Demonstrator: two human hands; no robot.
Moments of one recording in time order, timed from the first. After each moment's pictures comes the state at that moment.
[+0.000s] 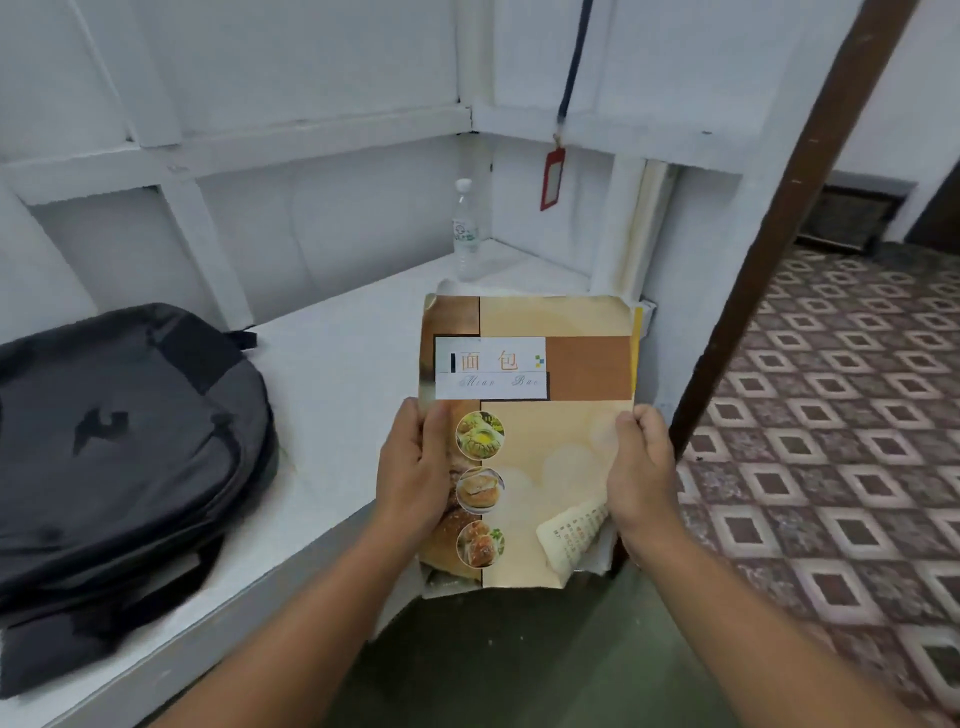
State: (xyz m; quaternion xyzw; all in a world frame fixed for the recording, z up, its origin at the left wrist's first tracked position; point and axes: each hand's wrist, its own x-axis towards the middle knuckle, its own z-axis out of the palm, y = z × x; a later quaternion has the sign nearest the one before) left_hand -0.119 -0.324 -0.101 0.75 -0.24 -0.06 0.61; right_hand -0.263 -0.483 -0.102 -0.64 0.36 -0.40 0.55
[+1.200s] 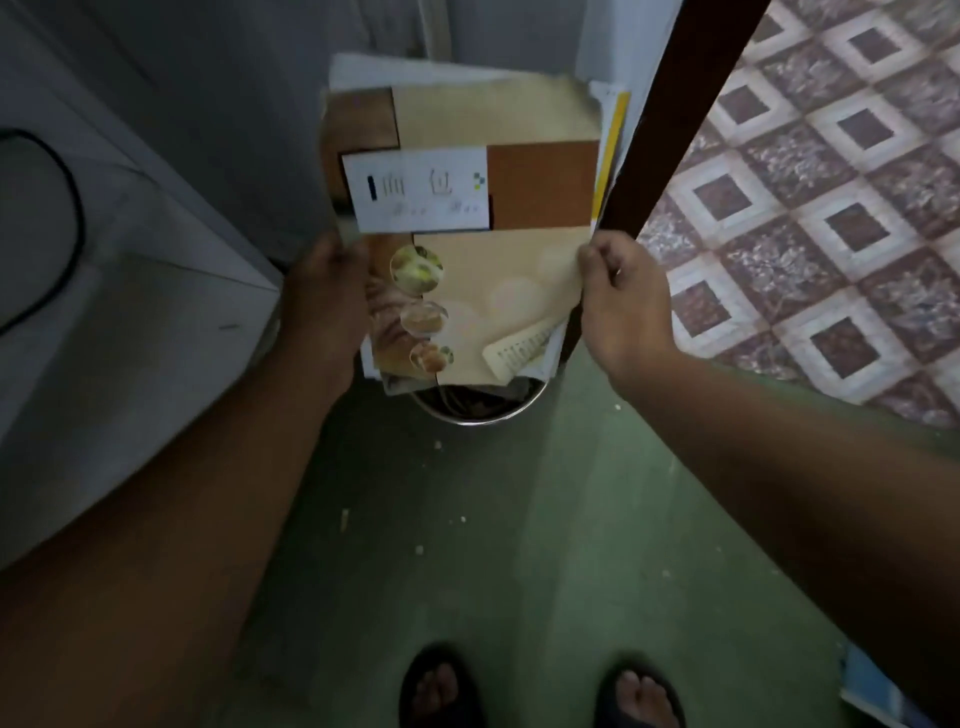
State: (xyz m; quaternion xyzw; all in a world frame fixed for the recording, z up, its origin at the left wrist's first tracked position) left_hand 0.027 -0.718 -0.657 0.78 -0.24 -0.31 0.49; right_hand -0.199 -0.796 -0.665 -0.61 0.56 -0.36 0.43
